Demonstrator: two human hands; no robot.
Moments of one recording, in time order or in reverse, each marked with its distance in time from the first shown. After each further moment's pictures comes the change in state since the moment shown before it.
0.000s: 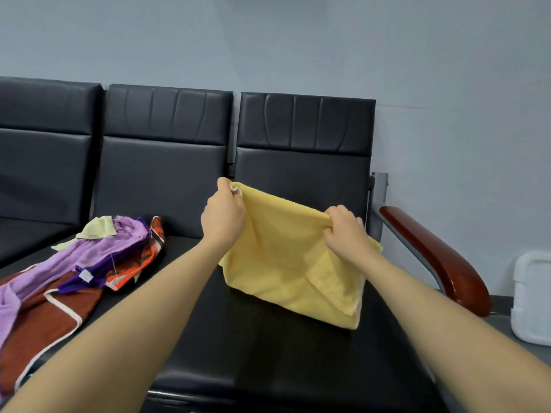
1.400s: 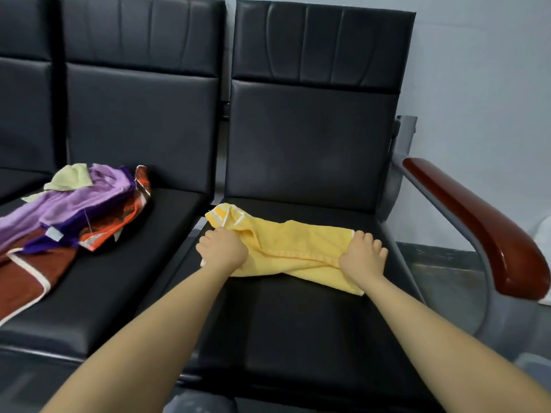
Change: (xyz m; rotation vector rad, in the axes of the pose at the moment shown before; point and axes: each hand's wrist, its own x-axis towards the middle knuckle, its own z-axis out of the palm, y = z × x) left_hand -0.050 -0.114 0.119 0.627 -0.517 -0.447; right_hand -0.041 0.066 0.123 -0.229 -0.250 0.486
